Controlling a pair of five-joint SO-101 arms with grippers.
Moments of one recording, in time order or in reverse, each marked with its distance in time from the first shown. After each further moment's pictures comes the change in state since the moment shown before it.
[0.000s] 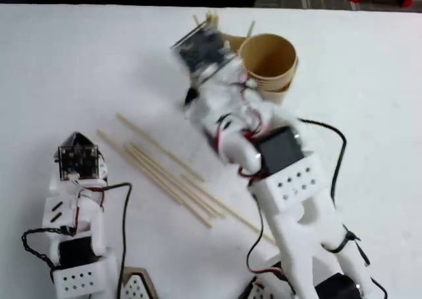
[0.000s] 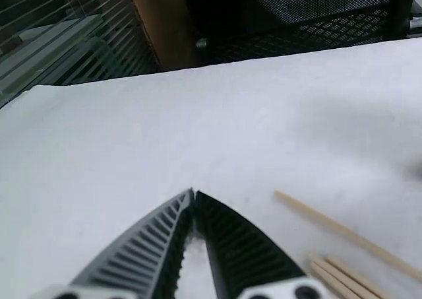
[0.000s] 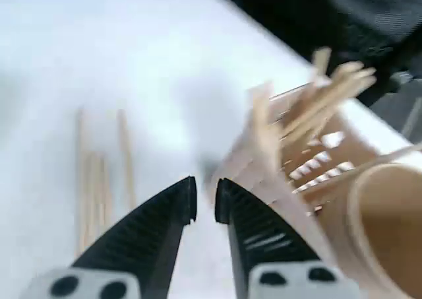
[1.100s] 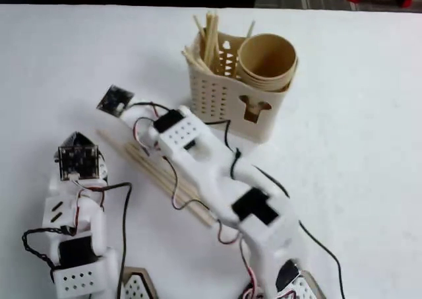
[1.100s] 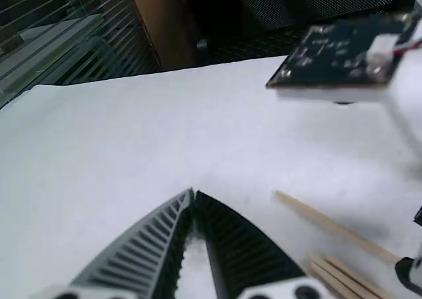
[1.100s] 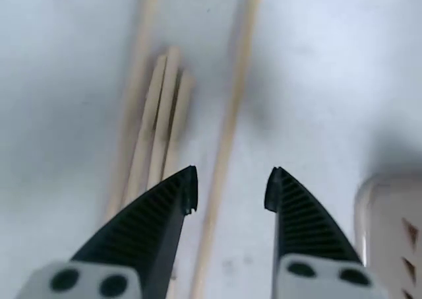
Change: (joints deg) left arm -0.1 0.0 0.0 0.0 0.0; right arm -10.4 54.2 -13.2 -10.2 5.4
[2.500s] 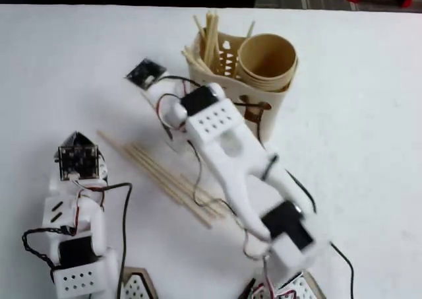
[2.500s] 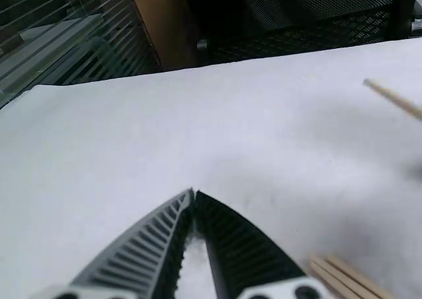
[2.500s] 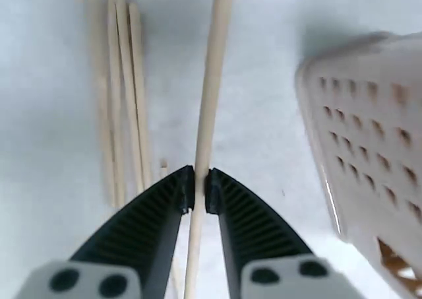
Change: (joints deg) left arm 0.0 0.0 0.0 0.0 0.0; right arm 6.8 -20.4 1.0 20.9 -7.2
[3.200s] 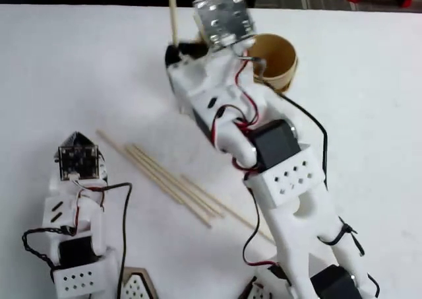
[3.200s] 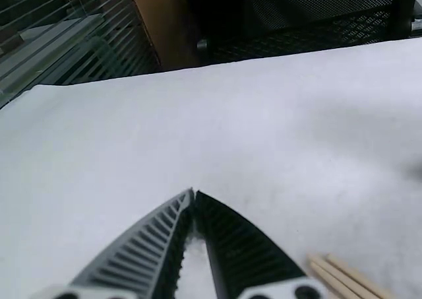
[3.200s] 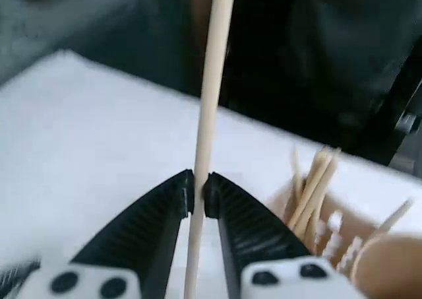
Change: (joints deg) left arm 0.0 0.0 0.0 0.0 0.0; right arm 5.2 -30.0 4.8 -31.3 -18.3
